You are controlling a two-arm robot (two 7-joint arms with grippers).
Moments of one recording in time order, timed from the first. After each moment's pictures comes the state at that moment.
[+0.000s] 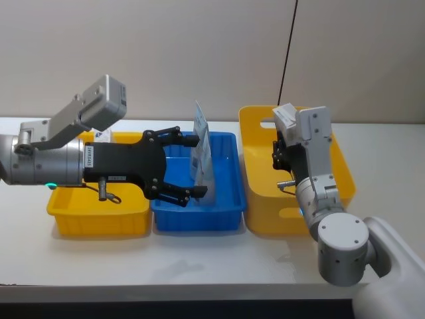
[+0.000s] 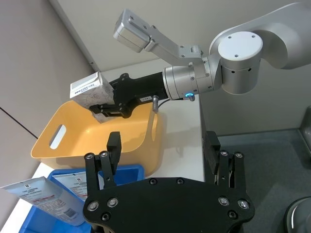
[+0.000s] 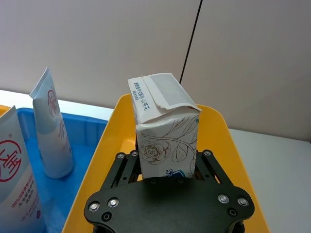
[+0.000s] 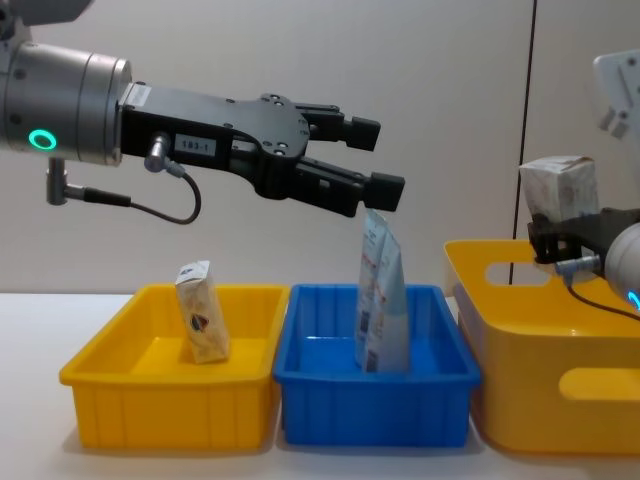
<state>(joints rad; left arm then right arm) -0.76 0.48 0.62 -1.34 -0.42 -0.03 -1.09 0.40 0.19 -0.40 -1.31 0.11 0.12 -0.28</state>
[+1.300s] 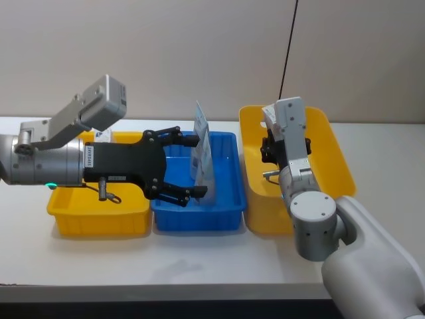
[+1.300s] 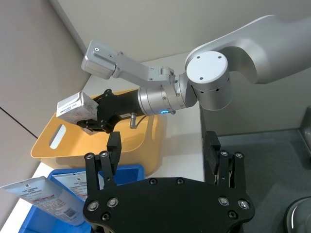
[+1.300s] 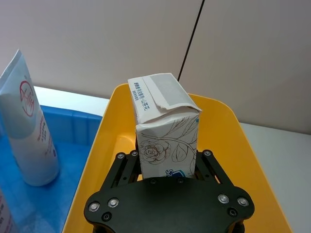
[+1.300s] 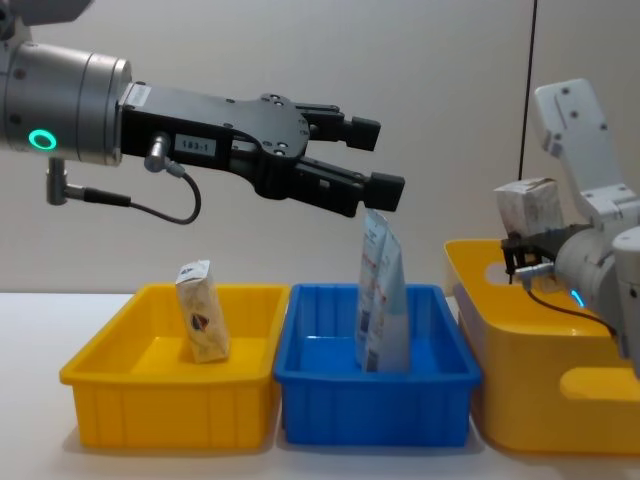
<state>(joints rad) -0.76 0.48 0.62 -1.34 -0.42 -0.03 -1.09 0.57 0.08 -0.40 -1.02 0.05 0.12 -0.30</state>
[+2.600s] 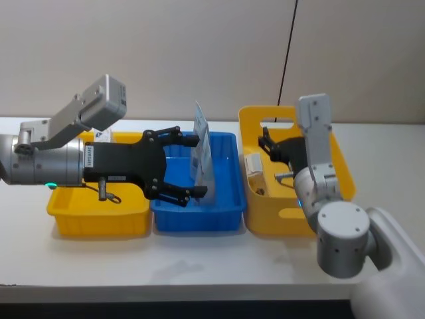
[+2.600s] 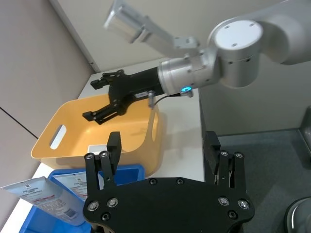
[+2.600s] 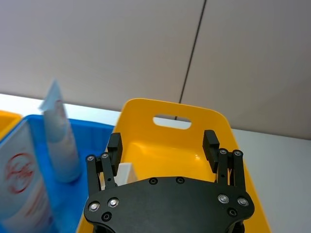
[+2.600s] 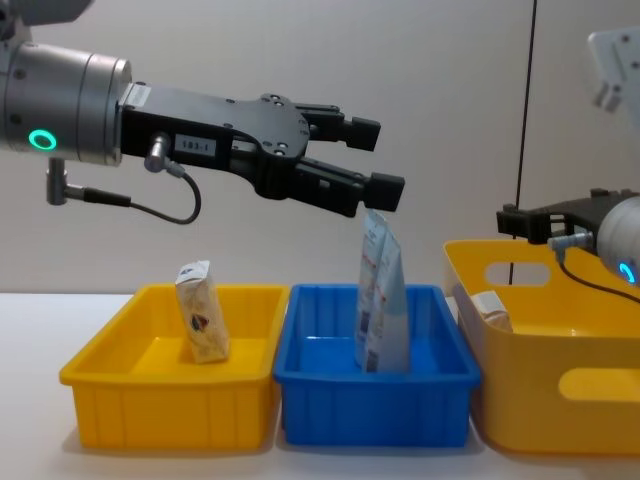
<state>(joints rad) -0.76 0.48 0.62 -1.34 -0.42 -0.03 -1.09 0.41 0.14 -0.35 -1.33 0.08 0.19 -0.23</state>
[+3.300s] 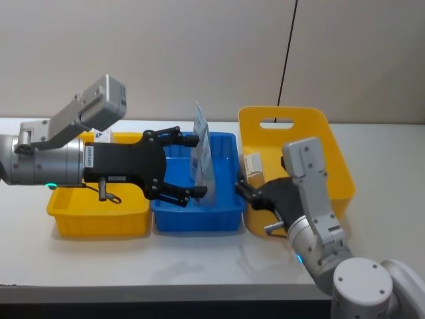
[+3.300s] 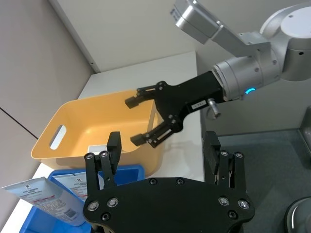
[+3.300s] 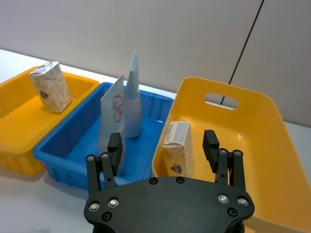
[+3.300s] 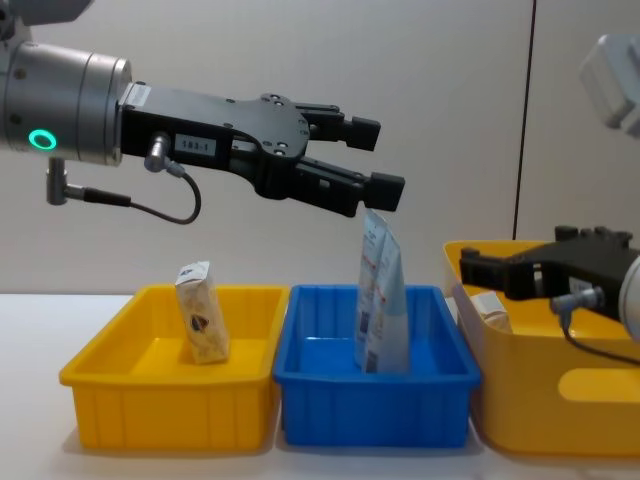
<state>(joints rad) -0.76 0.48 0.62 -1.34 -0.42 -0.03 -1.09 0.15 0.23 -0.39 -1.67 0.10 0.25 -0.11</state>
